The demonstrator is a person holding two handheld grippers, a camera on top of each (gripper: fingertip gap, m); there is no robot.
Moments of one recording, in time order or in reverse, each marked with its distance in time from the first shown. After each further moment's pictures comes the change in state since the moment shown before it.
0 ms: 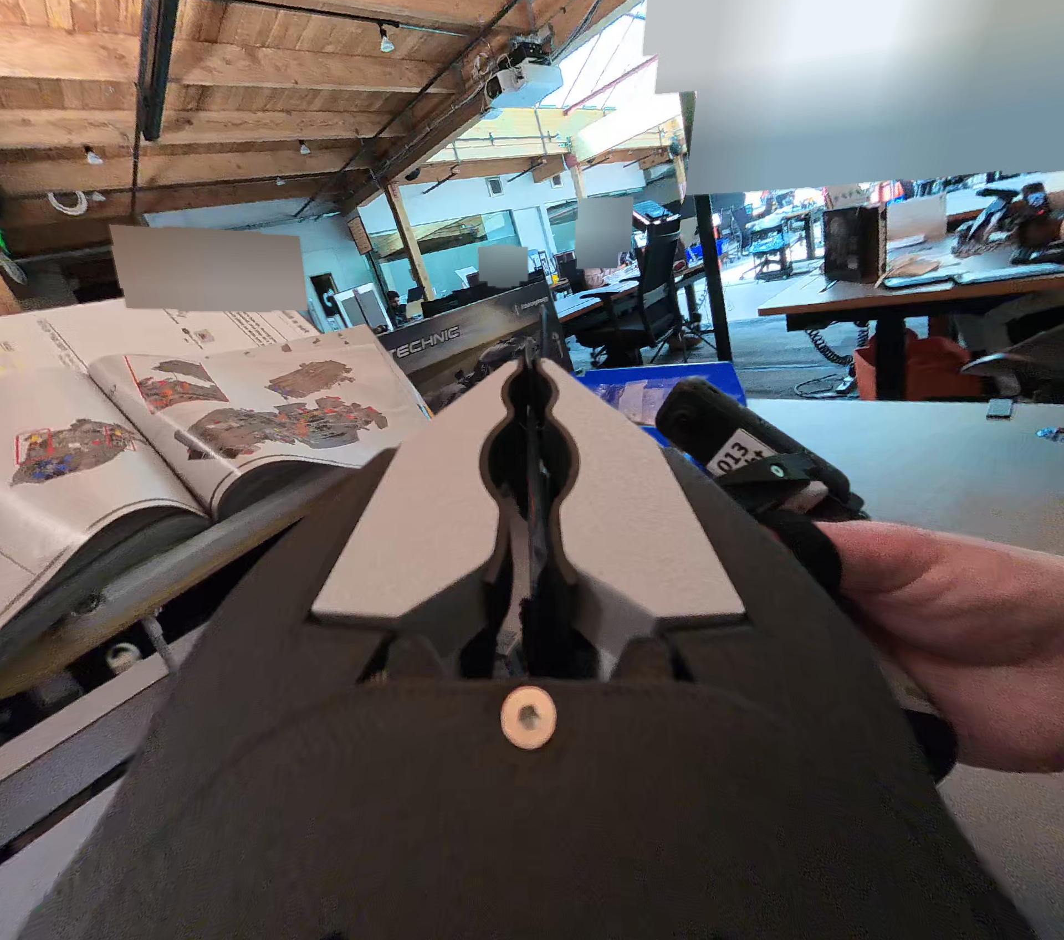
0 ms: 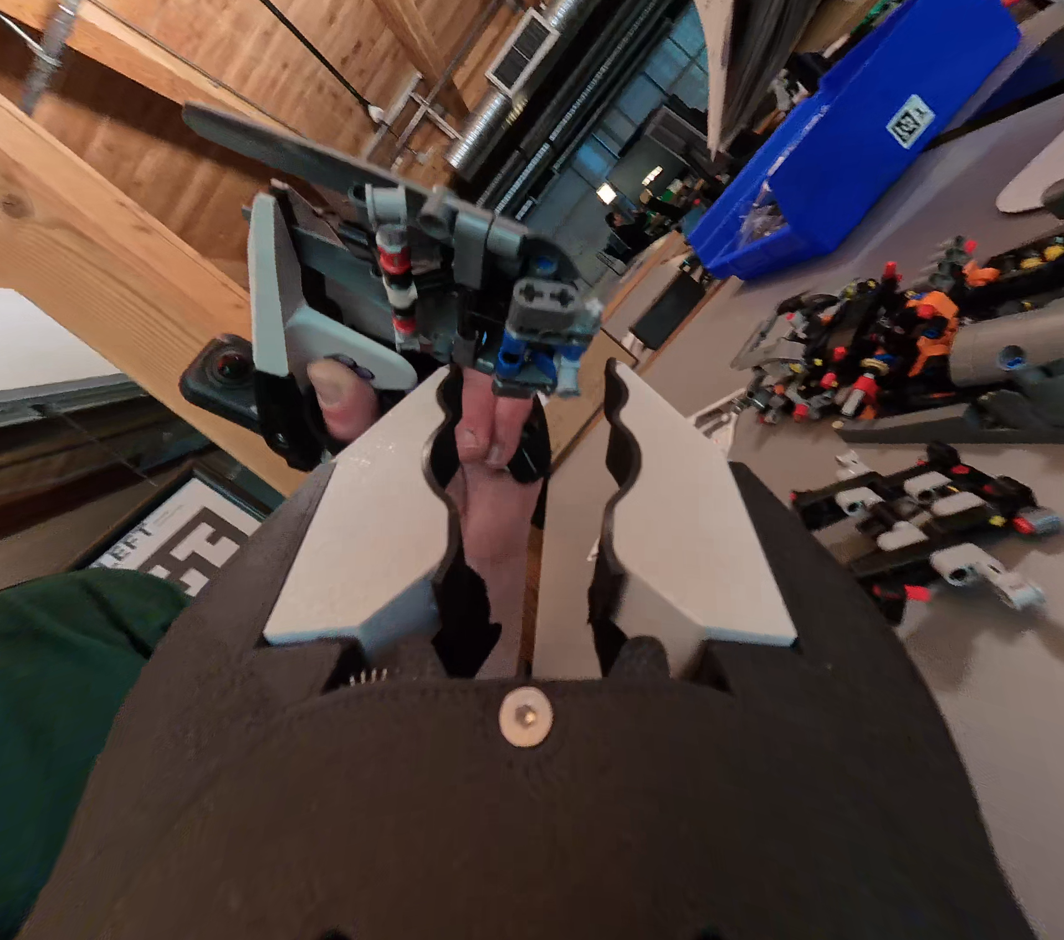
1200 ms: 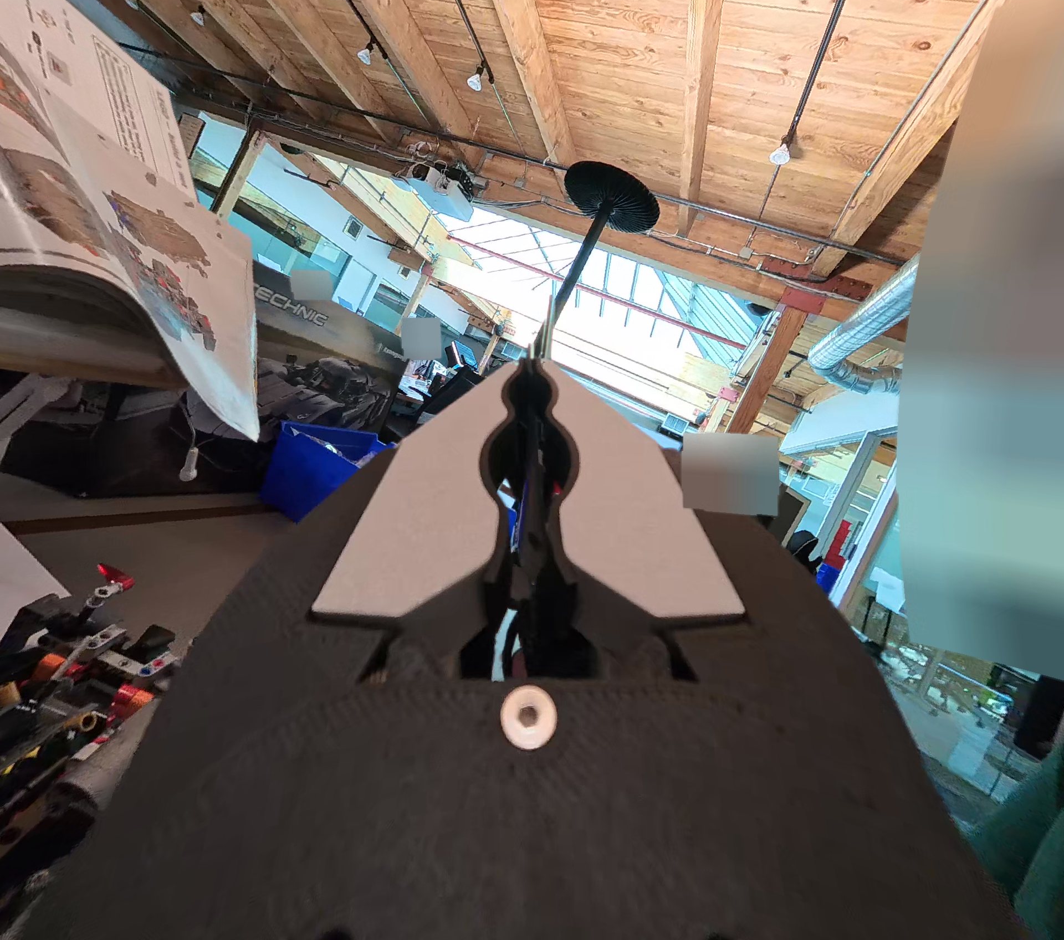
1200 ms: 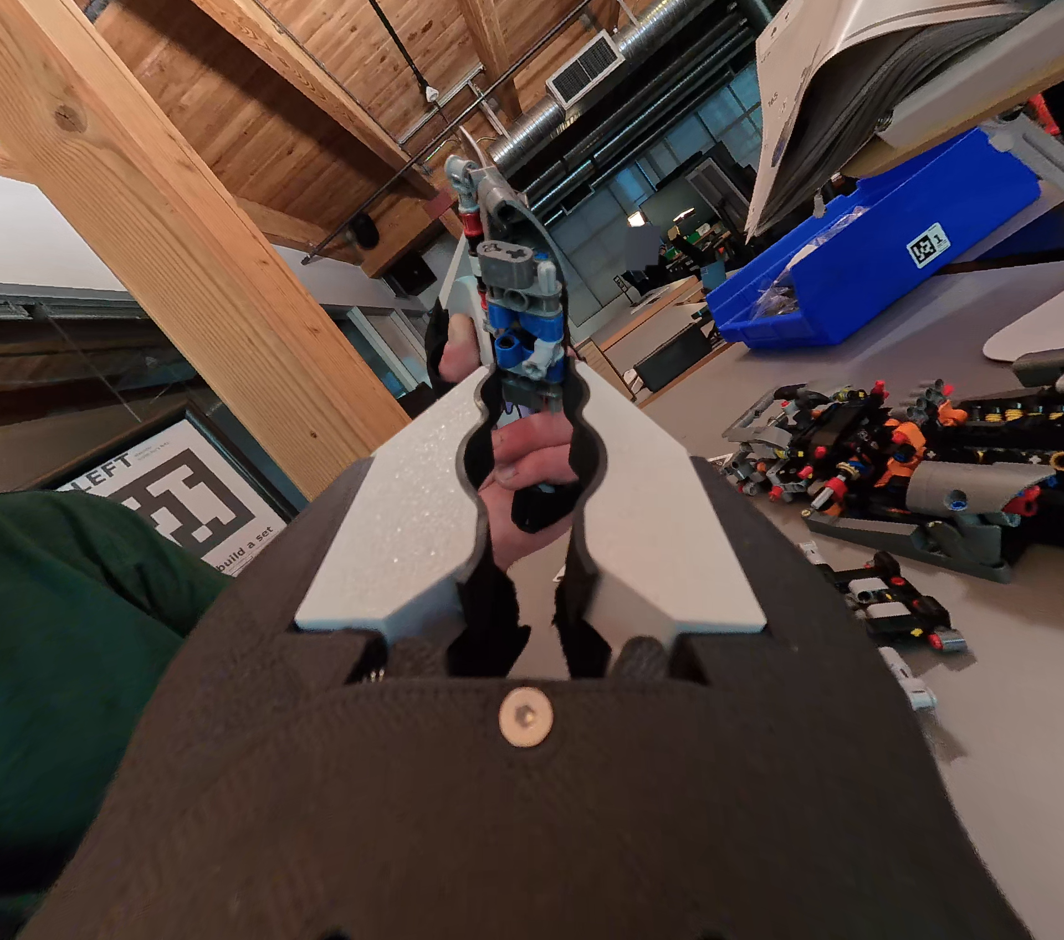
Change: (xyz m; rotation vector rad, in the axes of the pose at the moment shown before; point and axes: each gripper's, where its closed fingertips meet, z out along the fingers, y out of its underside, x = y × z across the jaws) left arm -0.057 0.012 -0.009 0.256 0.140 -0.859; right arm -0.017 -0.028 -0.011 0.008 -0.092 -0.195
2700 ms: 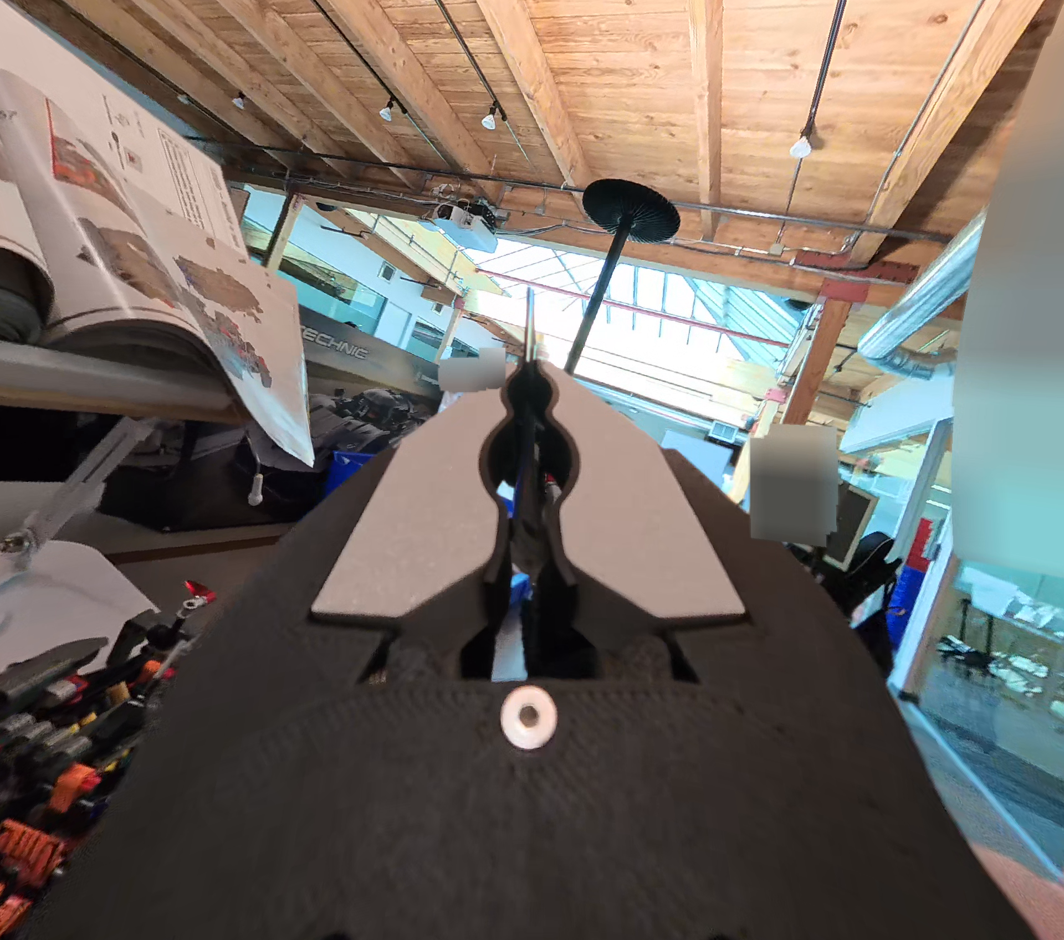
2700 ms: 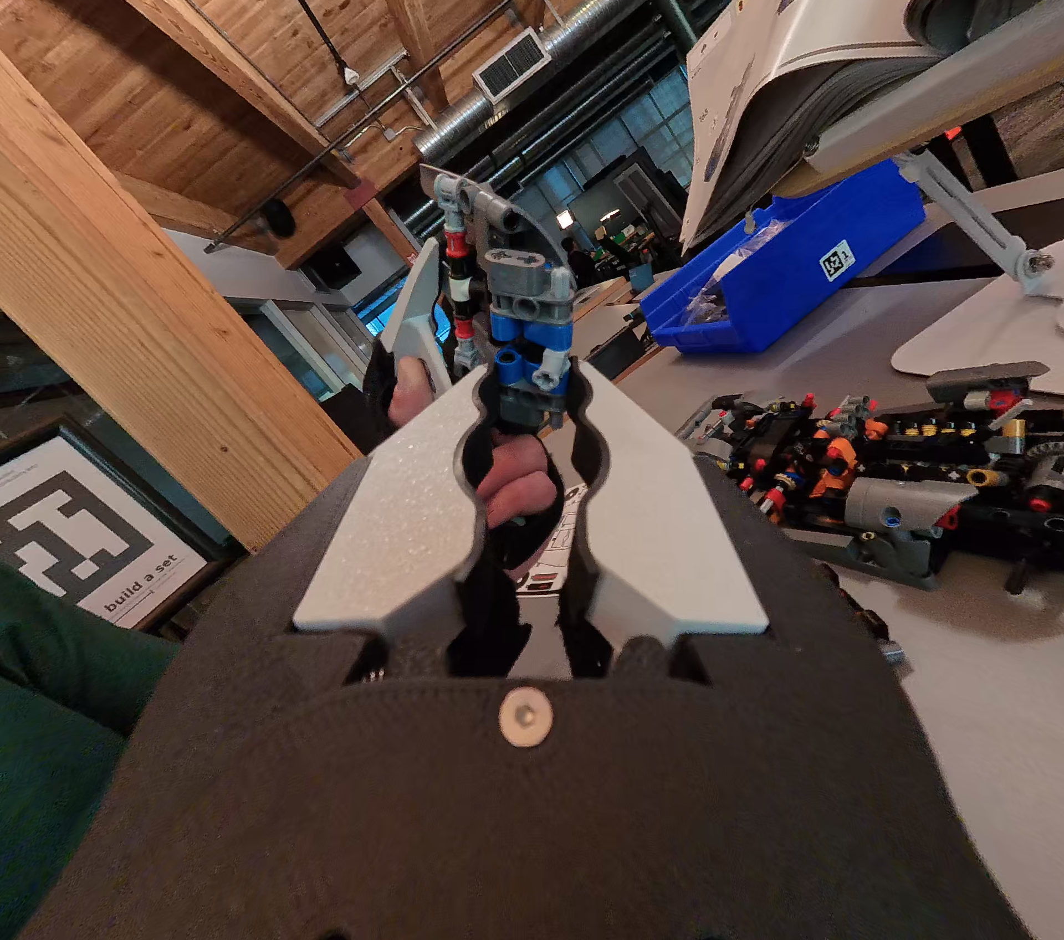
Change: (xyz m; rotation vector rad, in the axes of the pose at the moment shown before) left arm -0.003 -0.004 -0.016 0.049 -0.027 0.126; right arm 0.016 -0.003 0.019 -0.009 0.137 -0.065
